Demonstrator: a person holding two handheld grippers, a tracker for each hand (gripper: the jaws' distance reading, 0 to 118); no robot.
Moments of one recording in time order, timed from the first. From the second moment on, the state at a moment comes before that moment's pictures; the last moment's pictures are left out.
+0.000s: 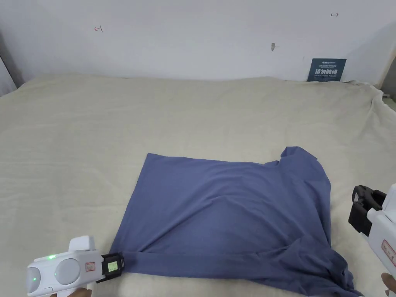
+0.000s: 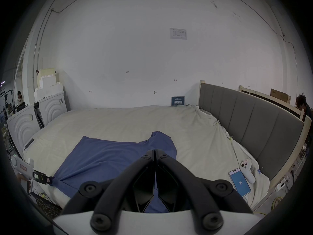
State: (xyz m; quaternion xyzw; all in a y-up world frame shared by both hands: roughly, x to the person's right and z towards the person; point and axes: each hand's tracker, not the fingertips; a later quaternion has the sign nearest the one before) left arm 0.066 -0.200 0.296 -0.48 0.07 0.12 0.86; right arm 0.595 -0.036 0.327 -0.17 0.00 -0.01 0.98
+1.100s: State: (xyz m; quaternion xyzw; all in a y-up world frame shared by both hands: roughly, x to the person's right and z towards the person) left arm 0.066 -0.166 0.305 -0.42 0.02 0.12 0.90; right arm 0.627 -0.205 0.322 -0.44 -0.03 -0.07 0.90
